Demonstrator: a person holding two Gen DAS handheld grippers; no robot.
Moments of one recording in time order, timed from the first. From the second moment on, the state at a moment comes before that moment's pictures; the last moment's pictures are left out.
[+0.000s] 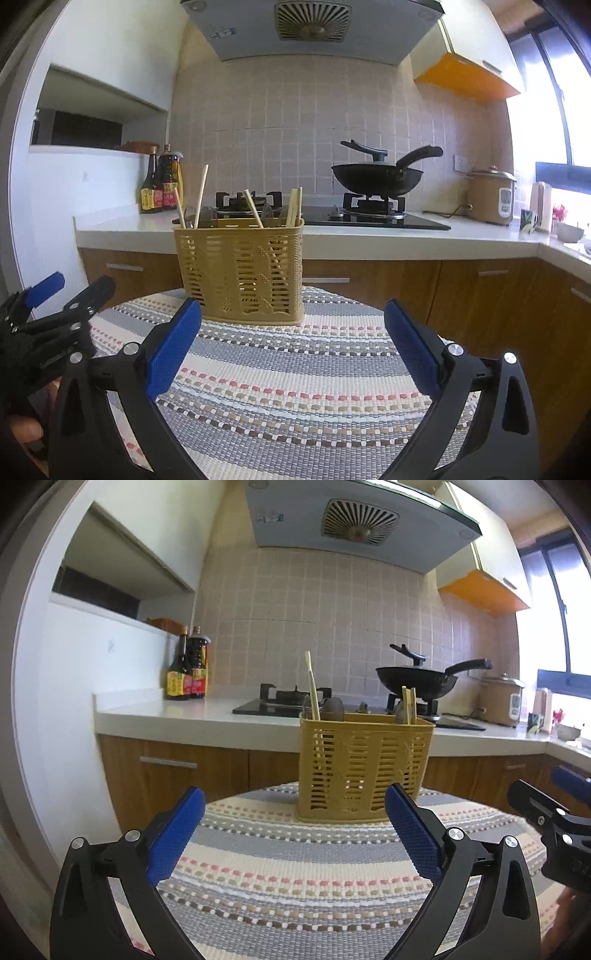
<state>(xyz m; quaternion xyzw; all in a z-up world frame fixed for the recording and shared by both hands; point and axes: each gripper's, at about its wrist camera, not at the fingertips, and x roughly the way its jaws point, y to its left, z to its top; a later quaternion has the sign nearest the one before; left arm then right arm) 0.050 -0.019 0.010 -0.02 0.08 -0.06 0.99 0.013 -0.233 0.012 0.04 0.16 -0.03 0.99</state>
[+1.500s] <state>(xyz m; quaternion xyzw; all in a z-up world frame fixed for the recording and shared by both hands) 0.051 -0.036 0.006 0.02 0.10 -0.05 0.99 0.024 -0.242 0.004 0.06 0.19 -0.01 0.98</state>
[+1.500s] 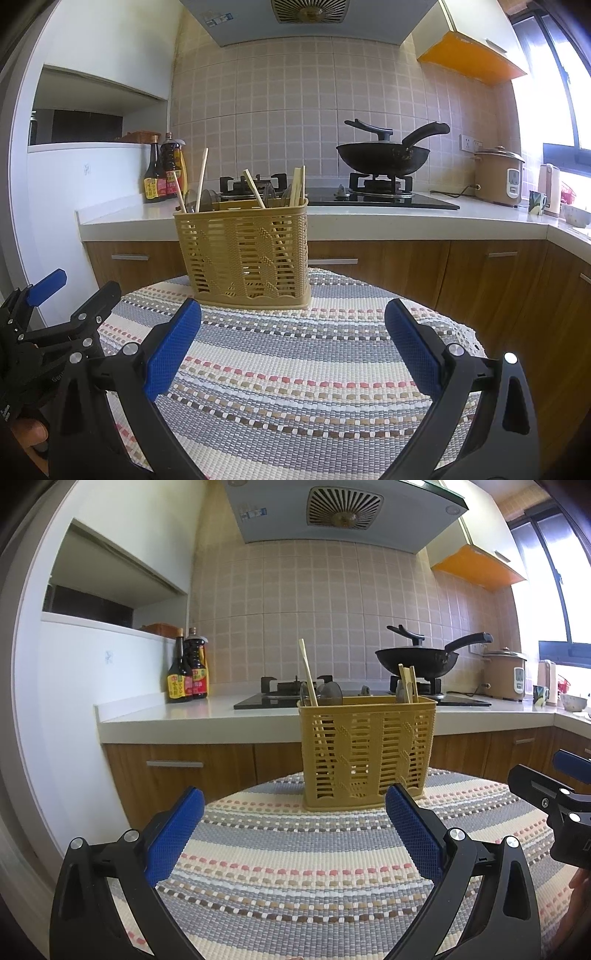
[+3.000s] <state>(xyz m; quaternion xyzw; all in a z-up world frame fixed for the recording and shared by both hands) 0.053 -0.037 0.003 0.03 0.11 -0.06 0.99 0.027 -0.243 0.001 0.07 0.20 -0.01 0.98</state>
